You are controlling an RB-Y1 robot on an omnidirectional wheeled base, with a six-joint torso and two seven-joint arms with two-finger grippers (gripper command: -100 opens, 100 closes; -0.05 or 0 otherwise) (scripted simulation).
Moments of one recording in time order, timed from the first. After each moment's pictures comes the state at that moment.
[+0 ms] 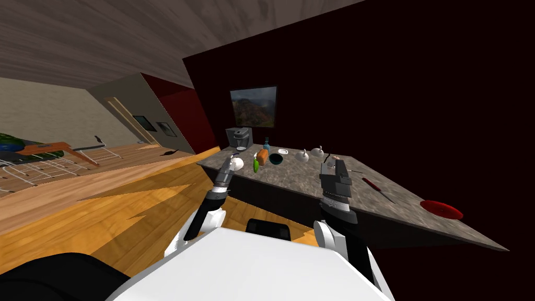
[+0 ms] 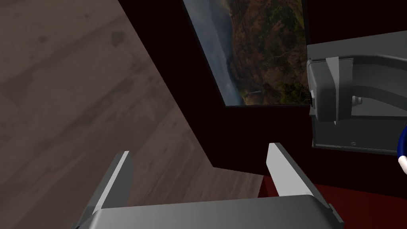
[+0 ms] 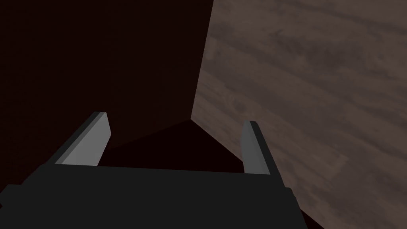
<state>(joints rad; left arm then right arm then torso) 0.54 0.17 -0.04 -2.23 0.03 -0.44 -0.13 0.55 0.04 0.06 -2.37 0.05 -0.47 0.09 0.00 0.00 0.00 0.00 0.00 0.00</state>
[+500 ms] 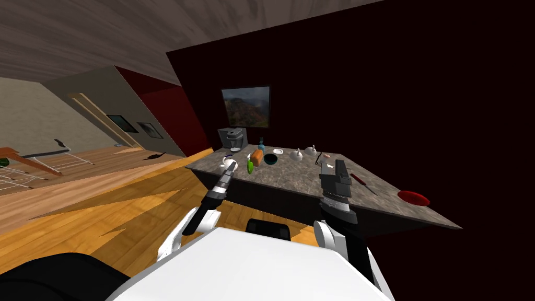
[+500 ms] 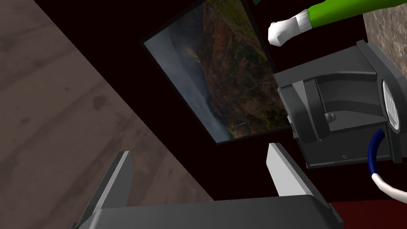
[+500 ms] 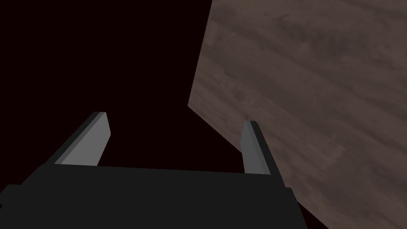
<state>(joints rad) 0.54 0.29 0.00 -2.16 -0.05 -0.34 -0.17 0.55 0.04 0.06 -2.37 0.05 -0.47 0.09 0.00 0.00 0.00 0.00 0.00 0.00</state>
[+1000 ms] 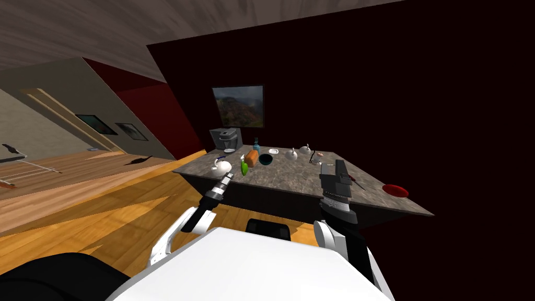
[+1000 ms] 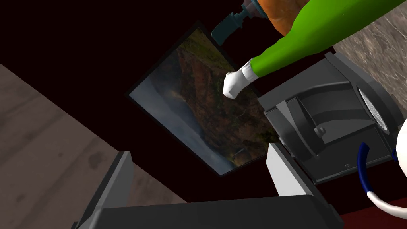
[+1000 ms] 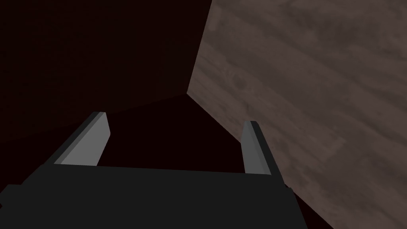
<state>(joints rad) 0.55 0.37 0.02 -2.11 -0.13 -0.23 -0.21 0.55 0.04 0.06 -2.37 0.05 -0.47 0.09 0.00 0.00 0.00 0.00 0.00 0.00</state>
